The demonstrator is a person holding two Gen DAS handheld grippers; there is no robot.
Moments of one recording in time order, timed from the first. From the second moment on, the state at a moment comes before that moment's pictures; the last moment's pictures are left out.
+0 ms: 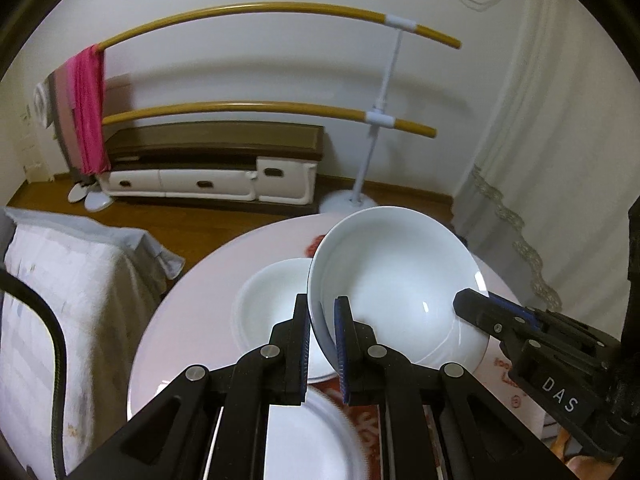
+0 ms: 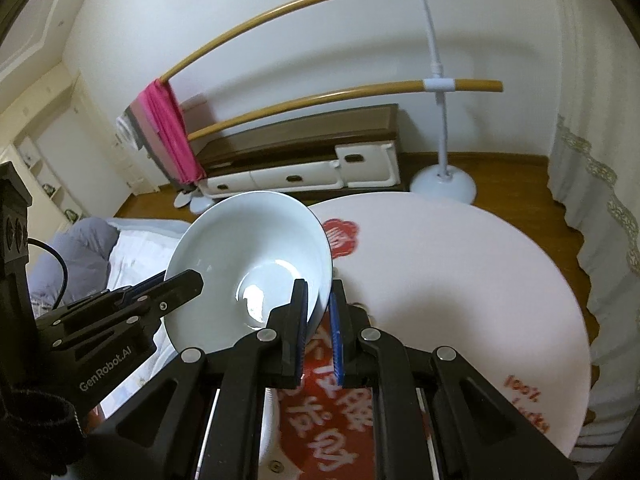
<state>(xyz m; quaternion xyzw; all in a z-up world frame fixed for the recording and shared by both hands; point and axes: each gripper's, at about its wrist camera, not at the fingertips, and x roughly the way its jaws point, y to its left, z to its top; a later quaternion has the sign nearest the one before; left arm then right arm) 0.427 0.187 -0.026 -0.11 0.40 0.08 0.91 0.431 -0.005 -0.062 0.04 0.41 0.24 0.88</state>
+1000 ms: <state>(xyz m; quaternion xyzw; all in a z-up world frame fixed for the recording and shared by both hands) 0.492 0.234 -0.065 -0.13 0.44 0.09 0.88 0.454 0.062 -0.115 -0.01 0.46 0.23 0.86</state>
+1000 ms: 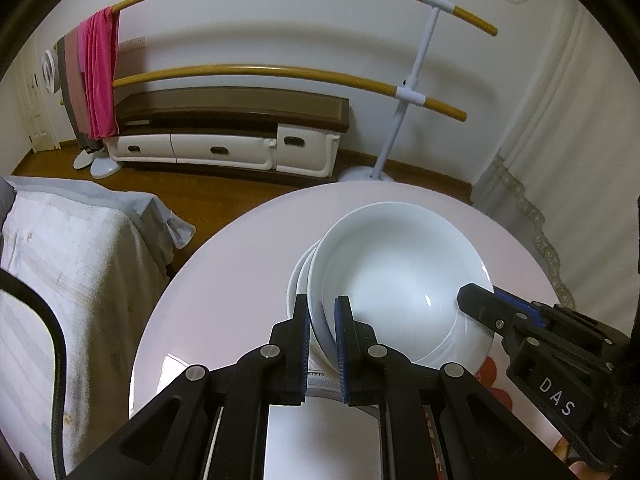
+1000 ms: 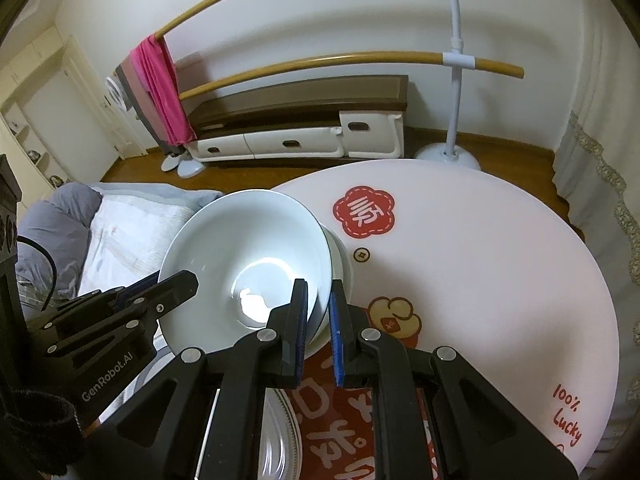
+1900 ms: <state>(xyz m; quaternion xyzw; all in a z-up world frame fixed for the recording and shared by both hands) 0.504 0.243 -0.092 -0.13 0.45 0.09 0.88 0.459 0.075 -0.125 -0.04 0.46 0.18 0.87</state>
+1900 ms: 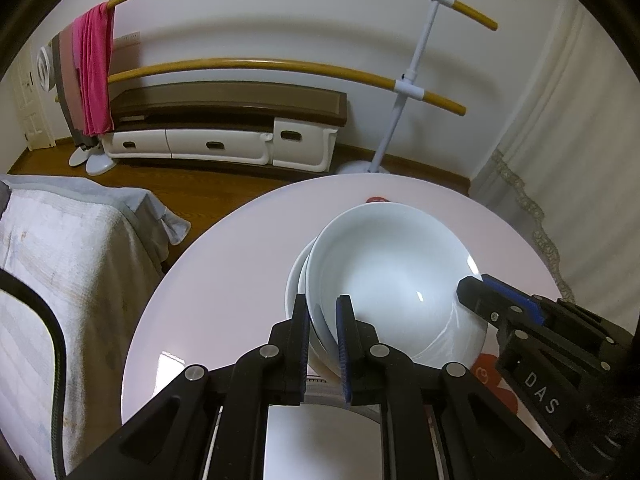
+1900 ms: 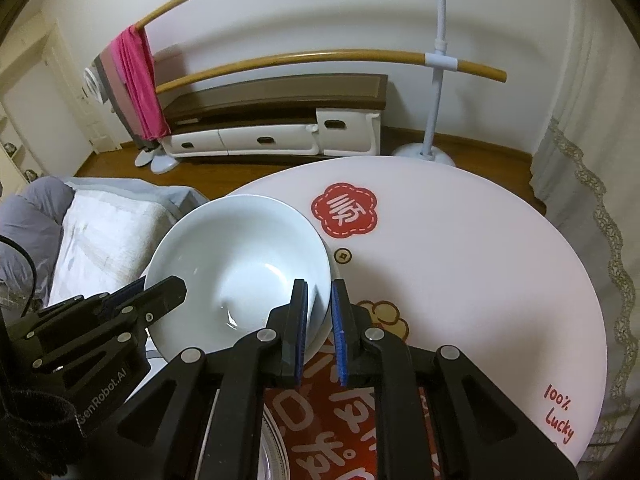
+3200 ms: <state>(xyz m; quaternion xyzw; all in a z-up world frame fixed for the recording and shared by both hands) 0.430 0.216 -0.057 -0.13 0.41 0.11 0.90 0.433 0.052 -0.116 0.01 0.47 0.20 0.86</state>
